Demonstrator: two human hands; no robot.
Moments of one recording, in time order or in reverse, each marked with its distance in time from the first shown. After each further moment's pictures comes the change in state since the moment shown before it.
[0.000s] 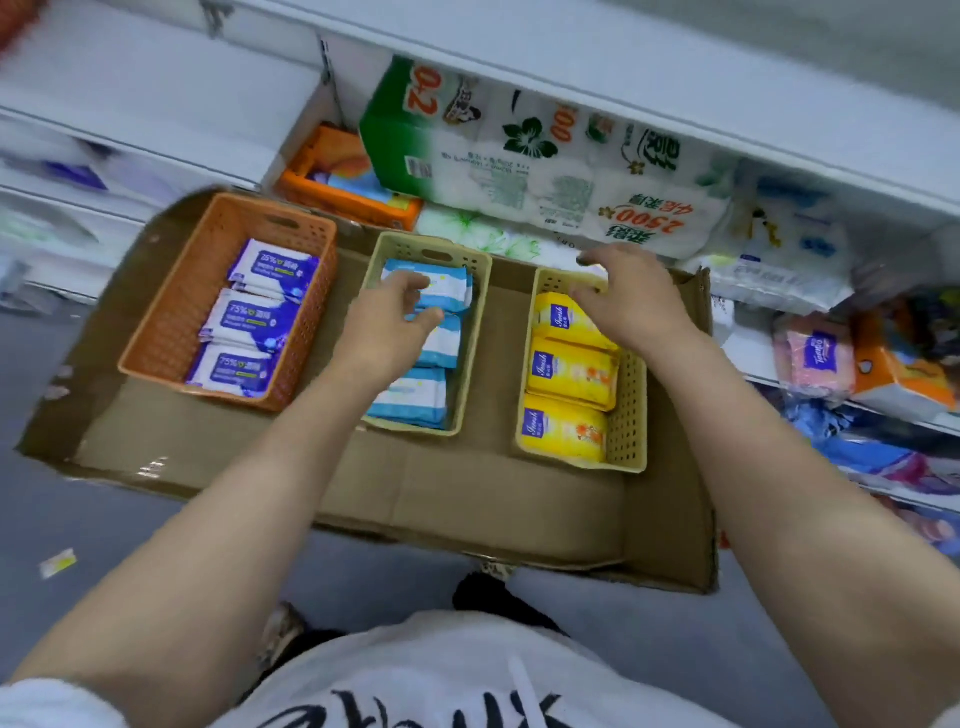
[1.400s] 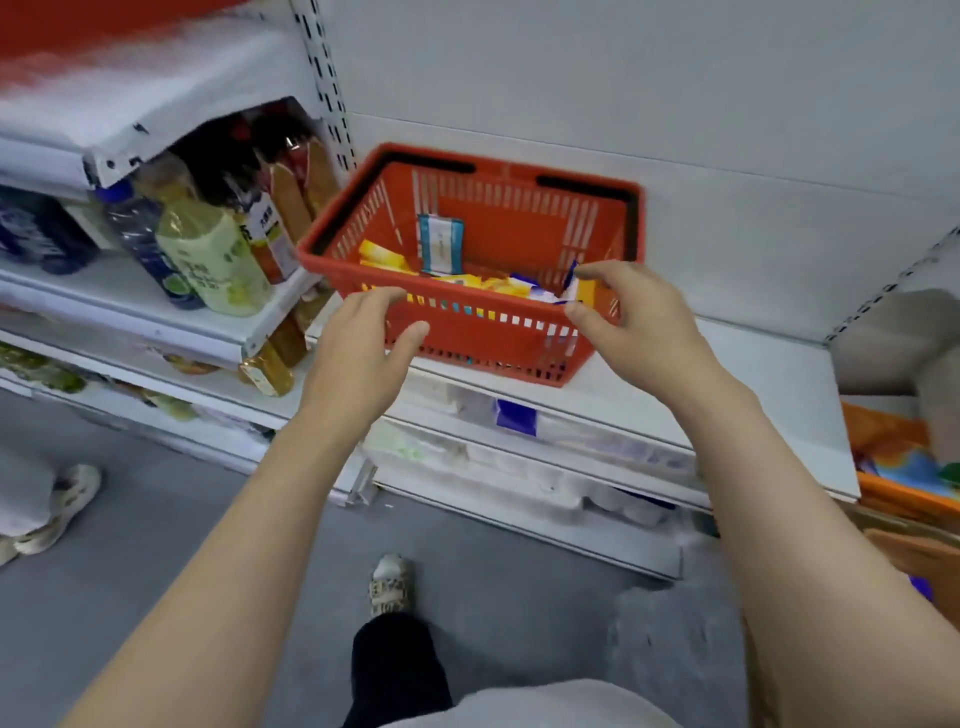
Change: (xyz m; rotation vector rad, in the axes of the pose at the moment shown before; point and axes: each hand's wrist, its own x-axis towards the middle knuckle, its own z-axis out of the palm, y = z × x) left_hand 0.302 -0.365 -0.788 0.364 0.362 0.223; right_hand 0.312 -0.847 0.150 0.269 0.189 -0.252
